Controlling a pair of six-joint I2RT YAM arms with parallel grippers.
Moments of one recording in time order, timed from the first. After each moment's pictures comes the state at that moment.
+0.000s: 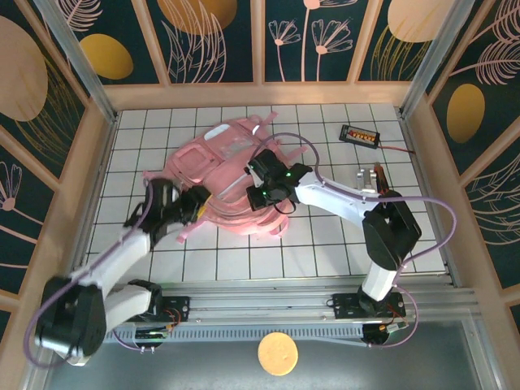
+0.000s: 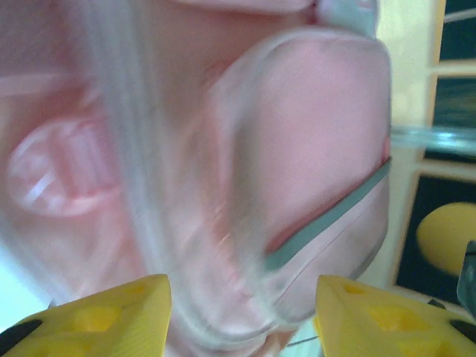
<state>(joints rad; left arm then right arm) -0.27 1.05 0.46 -0.04 0.40 -1.28 0.84 1.74 1.33 -0.61 -0.12 0.37</state>
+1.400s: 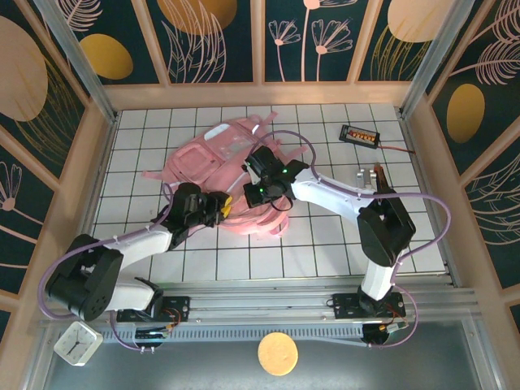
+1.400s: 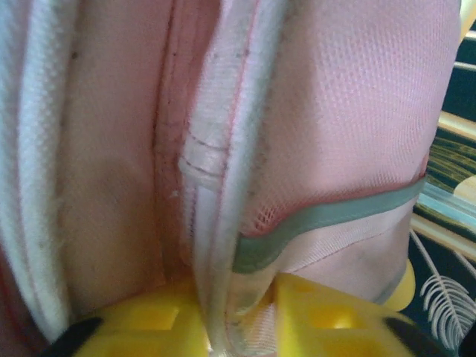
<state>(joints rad) -0.49 1.35 0.47 0.33 0.28 -1.74 0.83 1.79 1.38 -0.62 -0.14 0.39</state>
